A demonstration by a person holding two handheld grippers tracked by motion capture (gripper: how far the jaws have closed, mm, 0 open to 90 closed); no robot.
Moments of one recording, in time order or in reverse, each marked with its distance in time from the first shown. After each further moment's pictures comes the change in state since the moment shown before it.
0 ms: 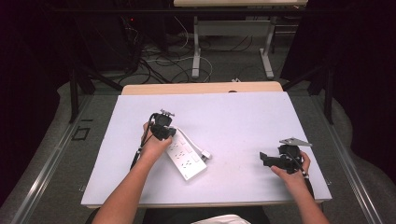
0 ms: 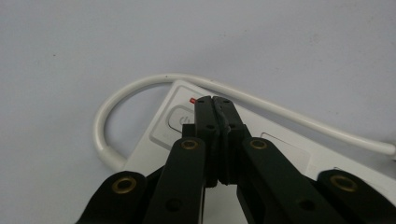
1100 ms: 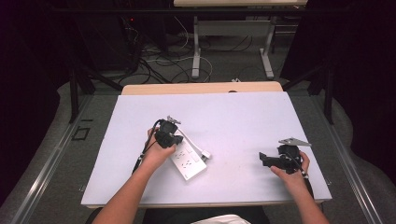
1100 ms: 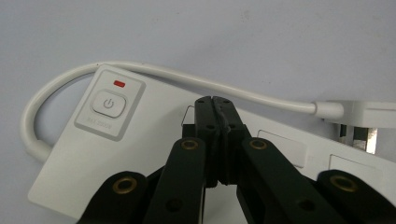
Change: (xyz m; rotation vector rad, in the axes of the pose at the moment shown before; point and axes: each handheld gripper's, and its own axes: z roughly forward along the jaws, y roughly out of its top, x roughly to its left) left arm -0.026 -0.011 -0.005 -0.001 -0.109 0.085; right arm 0.001 0.000 0.001 0.008 0.008 -0.003
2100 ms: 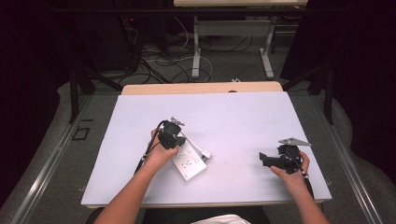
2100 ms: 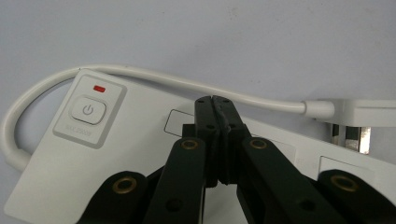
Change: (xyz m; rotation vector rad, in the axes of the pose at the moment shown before) left arm -0.008 0.001 0.005 0.014 0.001 0.022; right arm 0.000 0.000 0.000 0.000 0.001 -0.002
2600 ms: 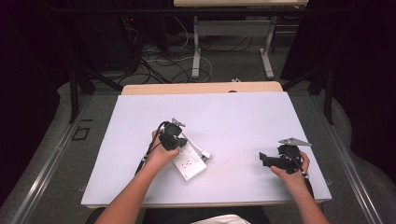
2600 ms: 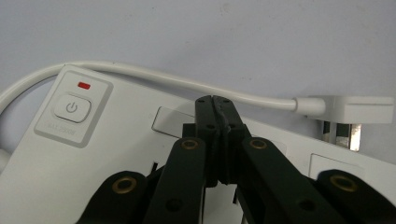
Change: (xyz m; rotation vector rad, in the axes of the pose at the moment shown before) left arm -0.003 -0.002 0.003 0.004 -0.030 -0.016; right arm 0.000 0.000 -0.001 -0.002 0.001 -0.005
